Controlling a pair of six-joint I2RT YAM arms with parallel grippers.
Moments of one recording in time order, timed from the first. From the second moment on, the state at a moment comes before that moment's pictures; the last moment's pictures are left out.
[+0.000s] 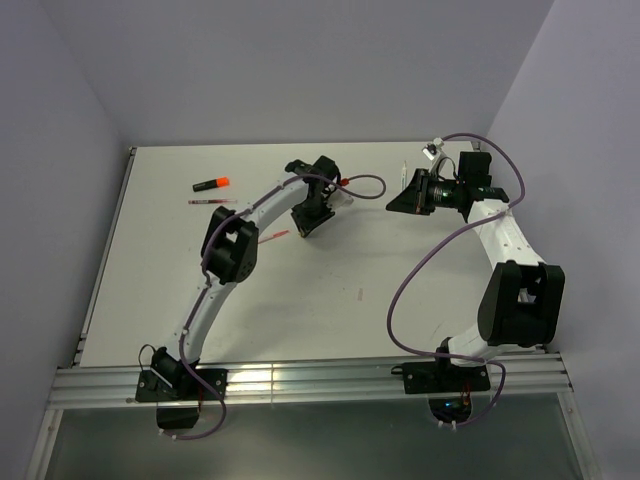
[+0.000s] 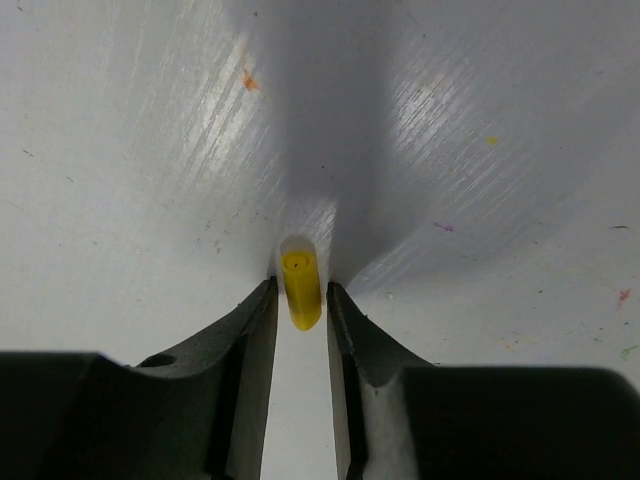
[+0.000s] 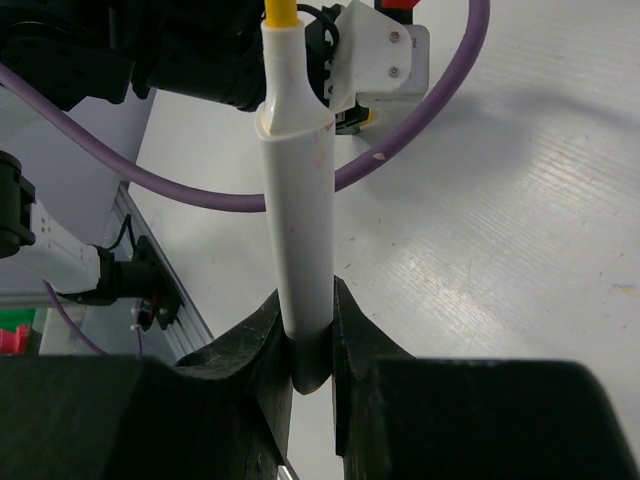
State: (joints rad) left arm -0.64 2.52 2.27 -1.13 0.02 0.37; right arm -0.10 1.50 1.15 -0.44 -0.99 0.13
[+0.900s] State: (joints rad) left arm -0.51 2.26 1.98 -0.81 0.31 0.12; right arm -0.09 1.53 1.31 -0.47 -0.96 0.04
